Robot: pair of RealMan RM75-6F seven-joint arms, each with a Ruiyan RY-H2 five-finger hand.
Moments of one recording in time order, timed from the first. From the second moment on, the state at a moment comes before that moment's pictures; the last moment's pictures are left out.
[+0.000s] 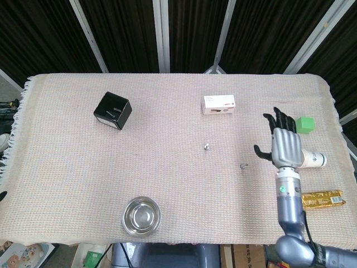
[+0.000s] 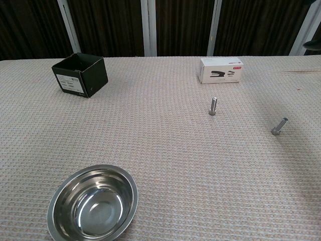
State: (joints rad) left arm 0.00 -1.01 -0.12 -1.69 1.34 1.54 -0.06; right arm 0.51 -1.24 0.42 -2.05 -0.75 1.43 -0.58
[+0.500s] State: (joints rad) left arm 0.01 -1.02 -0.12 -1.70 1.35 1.56 -0.03; right arm 0.14 -1.06 0.02 -1.83 -1.49 1.49 -0.06
